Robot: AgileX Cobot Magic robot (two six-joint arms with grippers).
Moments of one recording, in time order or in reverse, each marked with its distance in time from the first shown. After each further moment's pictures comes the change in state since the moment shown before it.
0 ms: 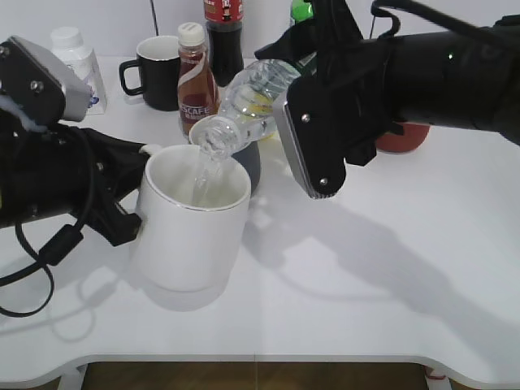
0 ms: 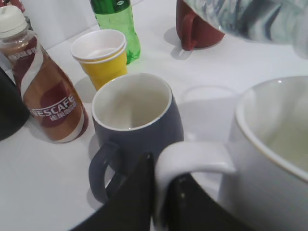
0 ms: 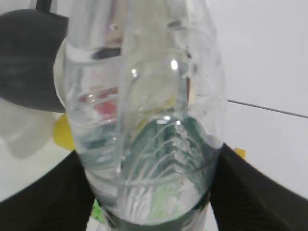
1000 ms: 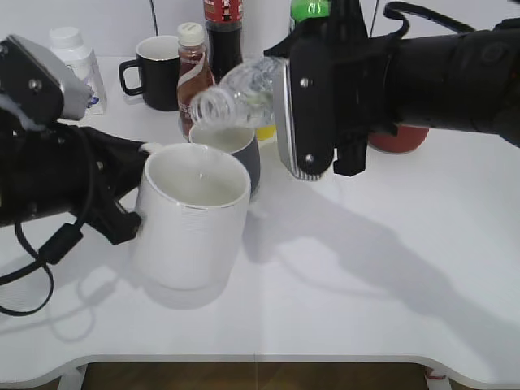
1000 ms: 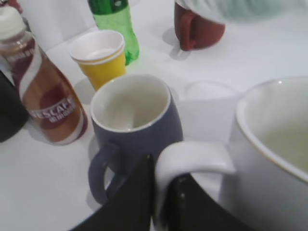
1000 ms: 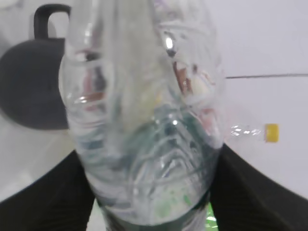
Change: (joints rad) left arm 0.001 0.000 0.000 0.003 -0.007 0.000; right arm -0.001 0.000 0.005 0.000 0.011 0.269
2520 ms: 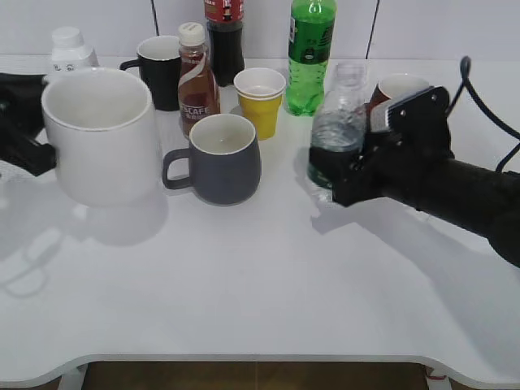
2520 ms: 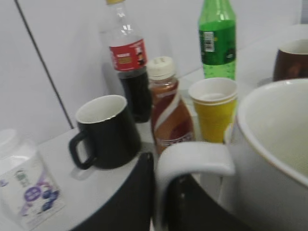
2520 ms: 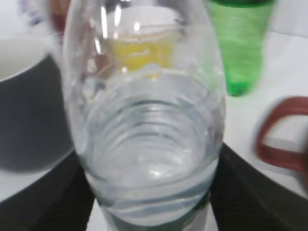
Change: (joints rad) left arm 0.413 0.000 0.043 0.123 -0.355 0.016; right arm -0.330 0.391 0.268 0.247 -0.798 0.947
